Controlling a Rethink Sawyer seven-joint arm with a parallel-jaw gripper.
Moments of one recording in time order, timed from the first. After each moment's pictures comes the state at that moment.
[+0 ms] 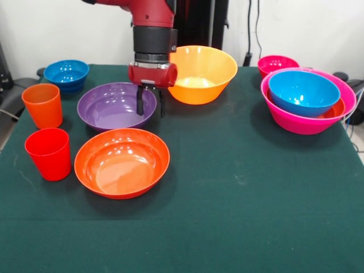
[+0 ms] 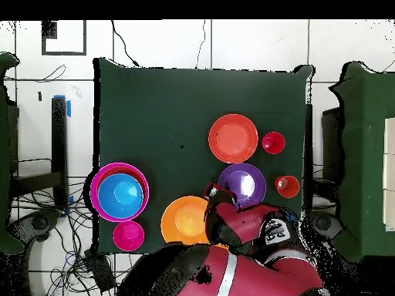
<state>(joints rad) -0.35 -0.43 -0.14 1.83 -0.80 -0.35 2.70</state>
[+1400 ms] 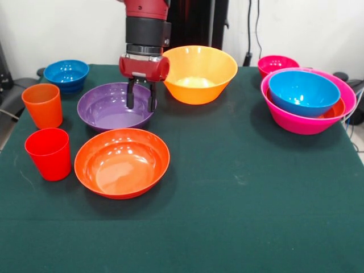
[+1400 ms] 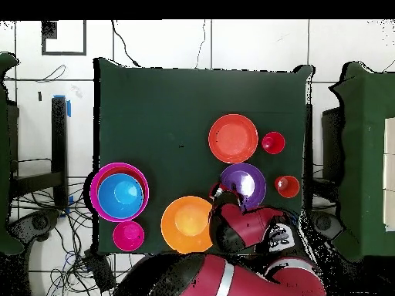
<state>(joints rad) -0.34 -0.47 -0.17 1.84 -0.79 -0.35 2.70</state>
